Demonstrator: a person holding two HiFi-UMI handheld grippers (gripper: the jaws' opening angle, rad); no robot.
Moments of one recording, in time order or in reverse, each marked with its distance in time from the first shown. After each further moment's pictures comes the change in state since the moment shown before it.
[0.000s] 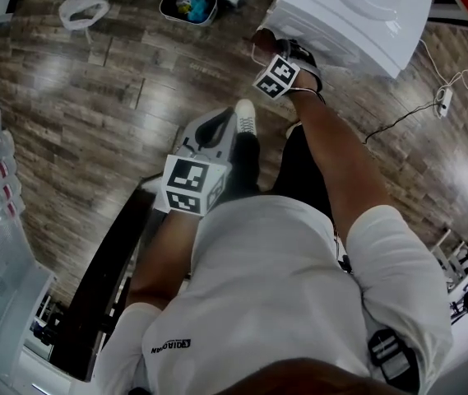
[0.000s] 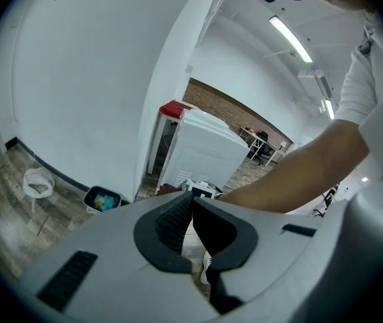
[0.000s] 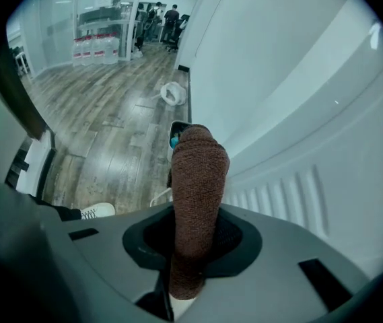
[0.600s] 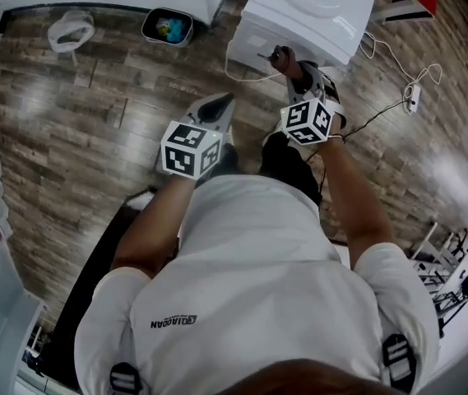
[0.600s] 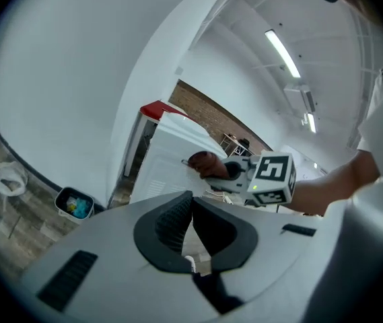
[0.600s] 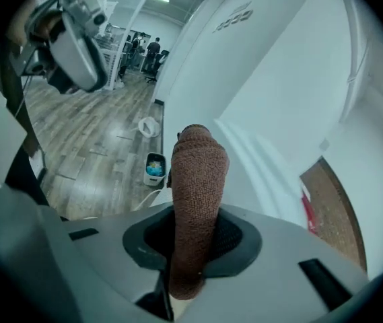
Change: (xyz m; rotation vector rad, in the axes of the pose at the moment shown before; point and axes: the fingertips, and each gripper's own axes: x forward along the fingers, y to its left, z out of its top) left arm 0.026 -0.046 0.030 -0.029 -0.016 -0.179; right arm -0.235 -0.076 -0.039 0.114 -0.222 -0.229
